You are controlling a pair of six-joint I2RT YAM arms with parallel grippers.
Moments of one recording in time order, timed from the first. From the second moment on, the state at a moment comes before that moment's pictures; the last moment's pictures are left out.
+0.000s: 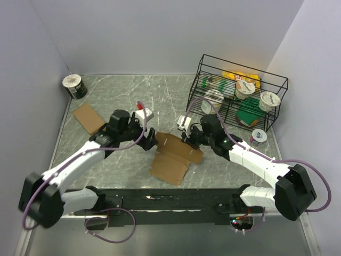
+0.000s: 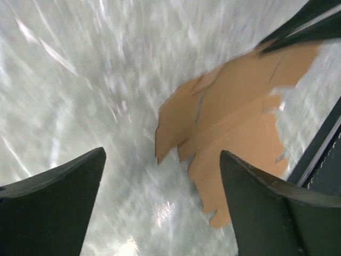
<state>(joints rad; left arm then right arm) -0.52 1.22 0.82 -0.22 0.39 0.05 0.62 1.21 0.75 -0.13 -0.39 -0.42</state>
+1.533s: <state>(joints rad) -0.64 1.37 0.90 -0.07 0.44 -0.07 0.63 1.24 0.75 -0.14 -0.37 -0.40</state>
